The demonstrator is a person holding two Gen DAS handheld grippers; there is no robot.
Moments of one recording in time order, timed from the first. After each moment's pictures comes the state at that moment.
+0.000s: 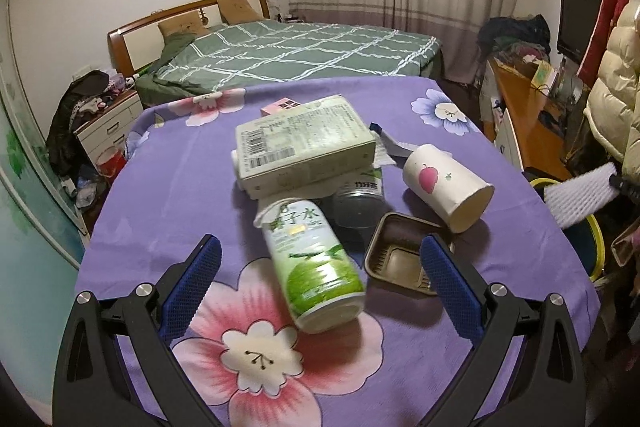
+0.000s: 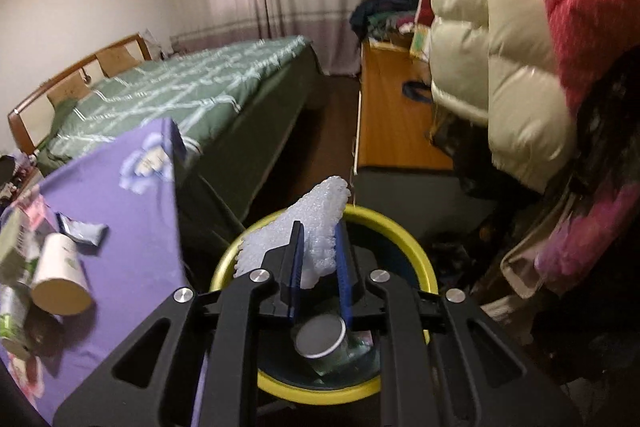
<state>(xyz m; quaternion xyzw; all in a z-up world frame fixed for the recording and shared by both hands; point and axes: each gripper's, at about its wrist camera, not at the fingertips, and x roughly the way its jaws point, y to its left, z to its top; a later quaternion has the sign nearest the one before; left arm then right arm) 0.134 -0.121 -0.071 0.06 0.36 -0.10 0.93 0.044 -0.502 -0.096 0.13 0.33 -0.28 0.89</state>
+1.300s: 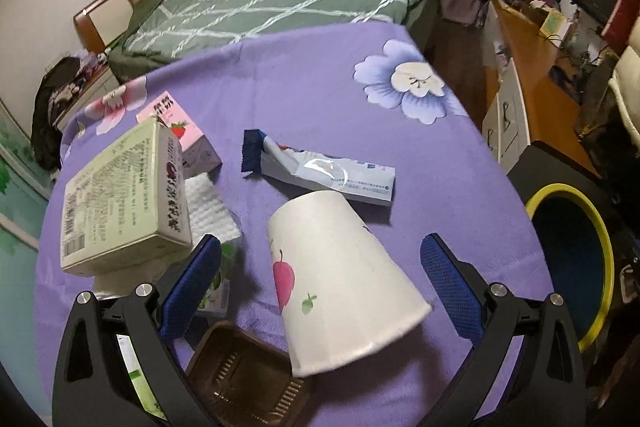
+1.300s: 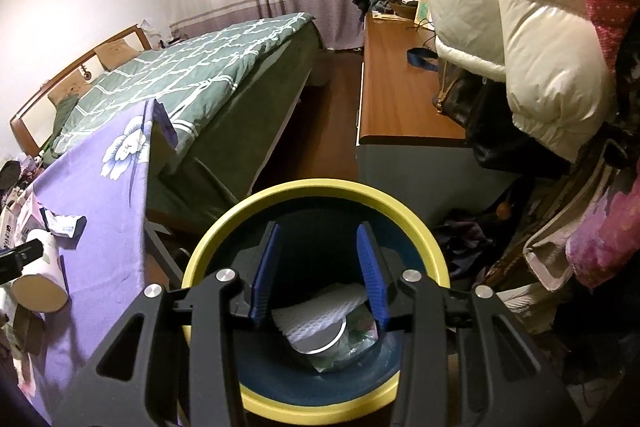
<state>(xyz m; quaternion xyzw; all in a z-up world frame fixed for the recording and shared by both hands) 0.248 -0.281 -0.108 0.10 0.47 -0.10 0.87 0.053 -0.535 -0.121 0.17 0.35 -0.25 0.89</state>
